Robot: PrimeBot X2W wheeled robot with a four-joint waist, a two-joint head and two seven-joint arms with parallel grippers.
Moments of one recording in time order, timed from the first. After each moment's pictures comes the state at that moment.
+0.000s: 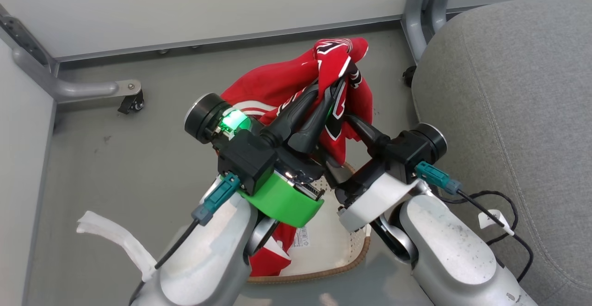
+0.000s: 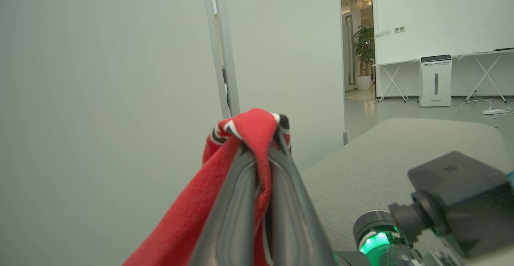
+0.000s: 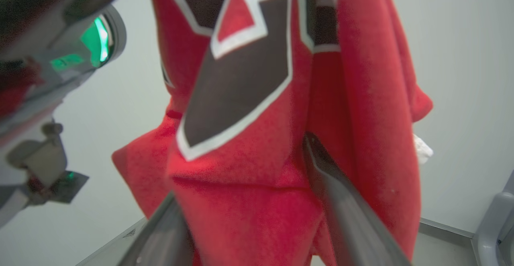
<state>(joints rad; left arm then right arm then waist) -0.54 0.06 -0.60 0.07 -0.25 -0.13 -0.26 -0.51 -0.05 0.53 0.26 0.28 0.13 -0.26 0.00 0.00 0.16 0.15</state>
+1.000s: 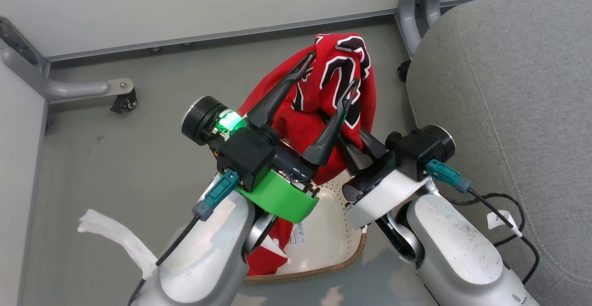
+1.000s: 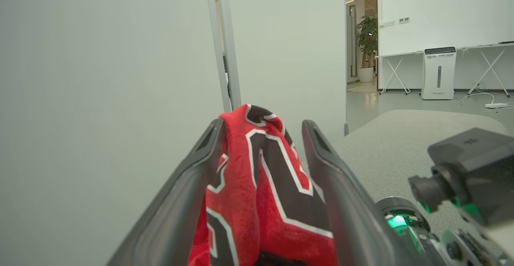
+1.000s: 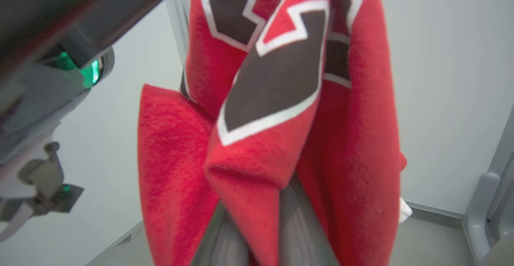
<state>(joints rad) -0.54 0.05 -0.58 0.11 -0.23 -0.13 -0.26 -0.49 -0.05 0.50 0.25 0.31 0.13 -0.26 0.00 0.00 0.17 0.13</state>
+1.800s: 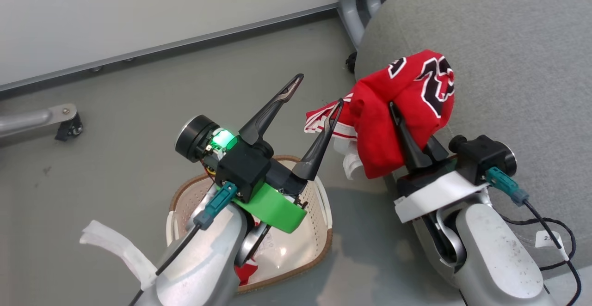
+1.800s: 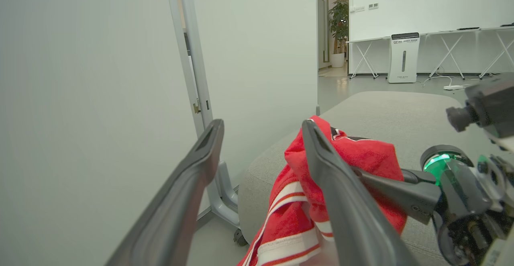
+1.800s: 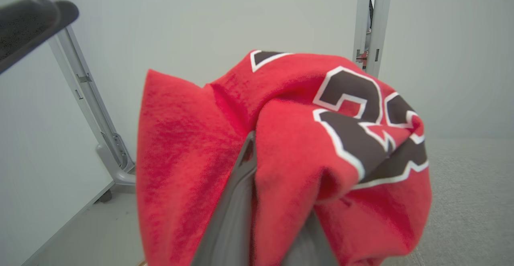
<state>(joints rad) -0.49 0.07 -0.58 0.15 -0.20 -0.13 -0.26 -0.37 -0.05 0.24 0.21 0.22 0.13 -0.26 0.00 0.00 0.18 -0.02</state>
